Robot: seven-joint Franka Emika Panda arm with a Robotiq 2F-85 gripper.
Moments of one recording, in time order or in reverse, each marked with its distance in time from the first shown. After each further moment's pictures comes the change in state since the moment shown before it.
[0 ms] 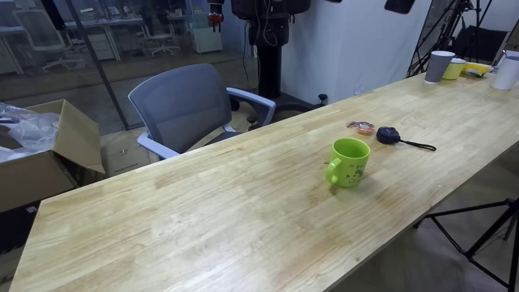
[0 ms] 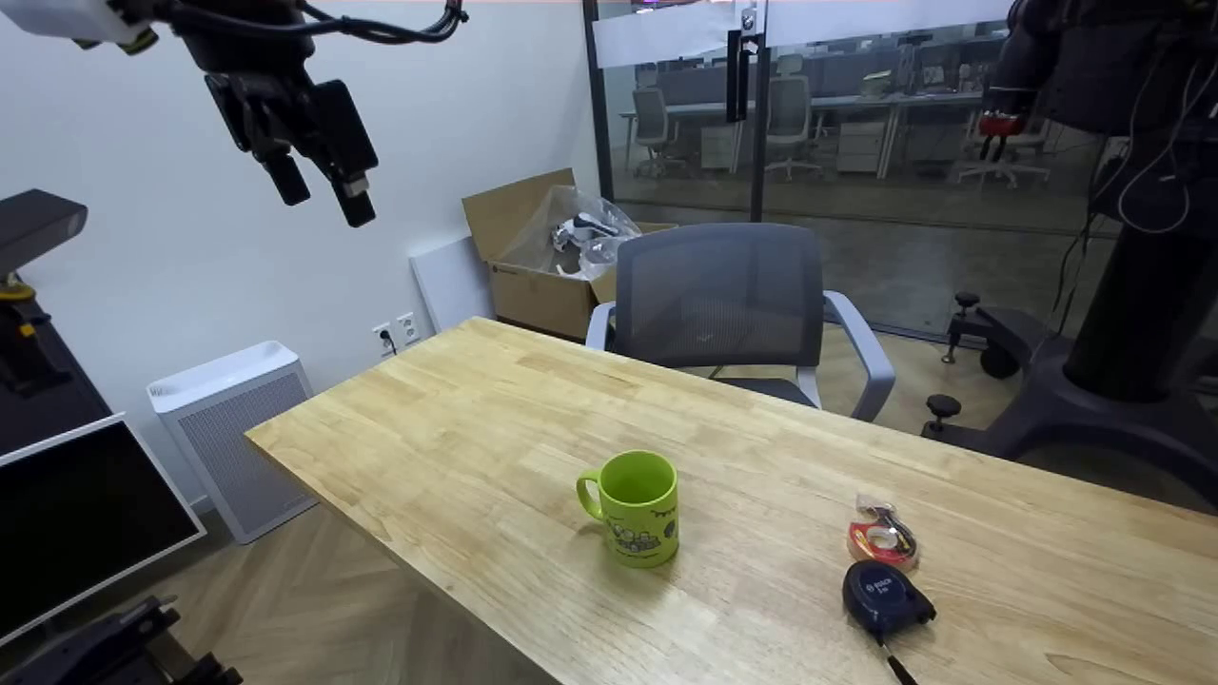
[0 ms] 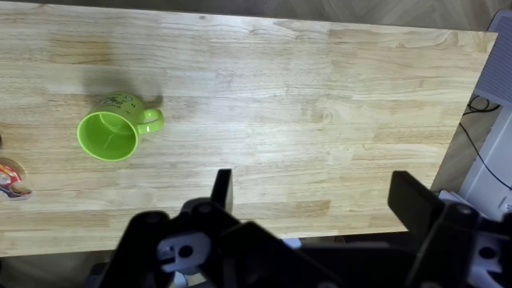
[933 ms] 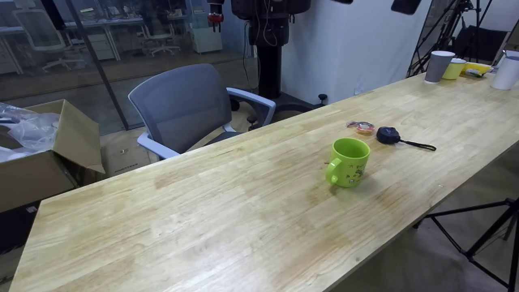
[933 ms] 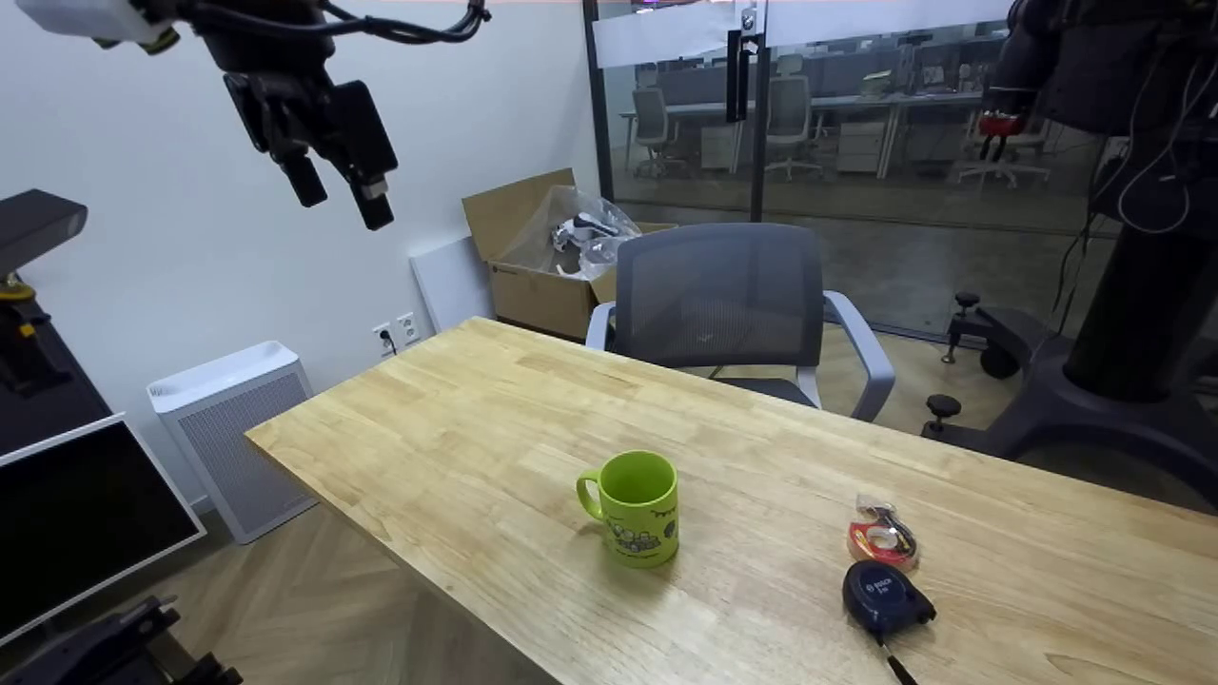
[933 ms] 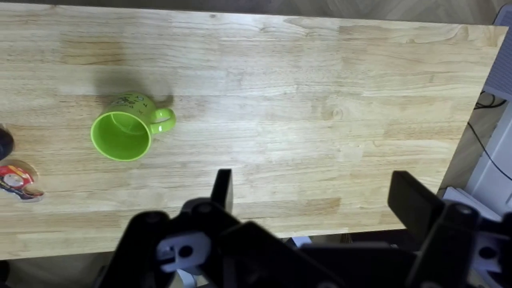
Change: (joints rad) arm -0.015 0.002 -0.031 -0.005 -0.006 -0.001 -0.024
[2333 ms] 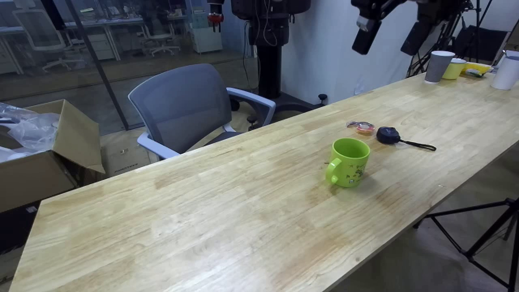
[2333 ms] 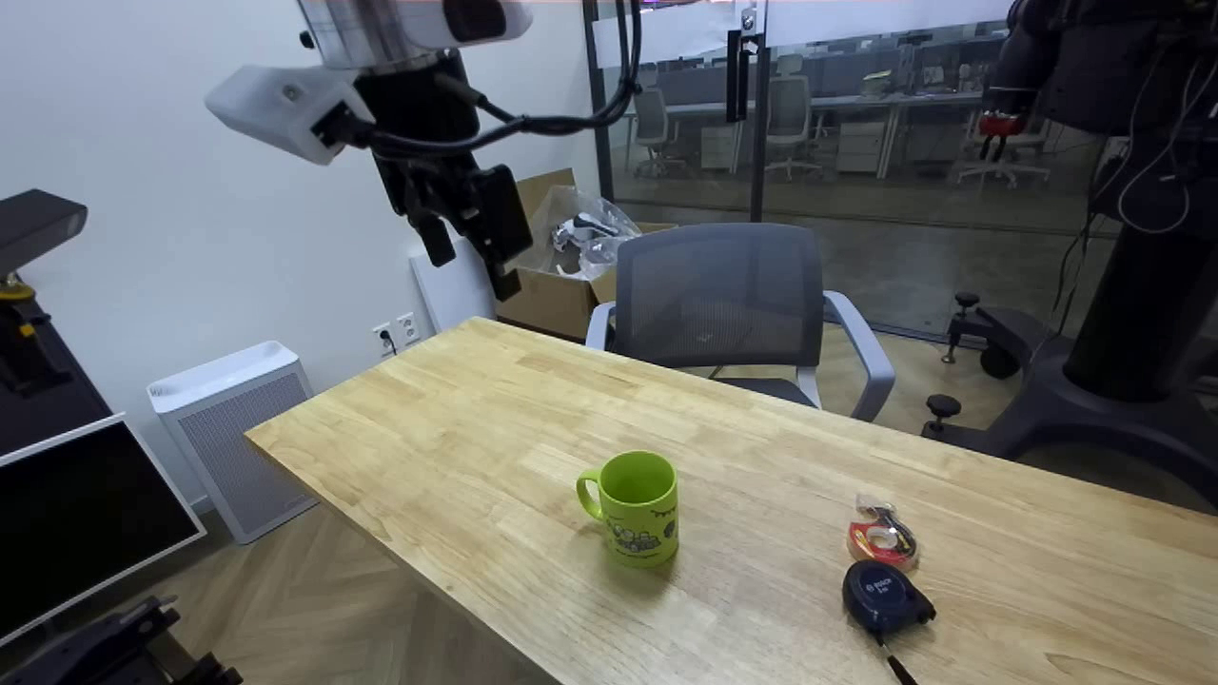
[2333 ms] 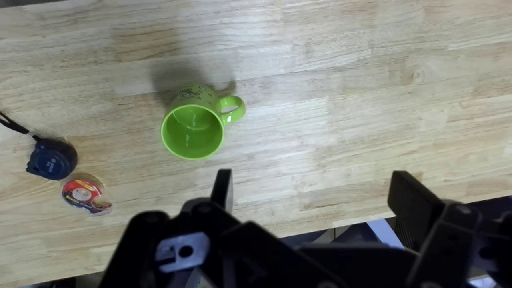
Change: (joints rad) arm -0.107 0.137 -0.101 -0.050 -0.040 0.193 -0.044
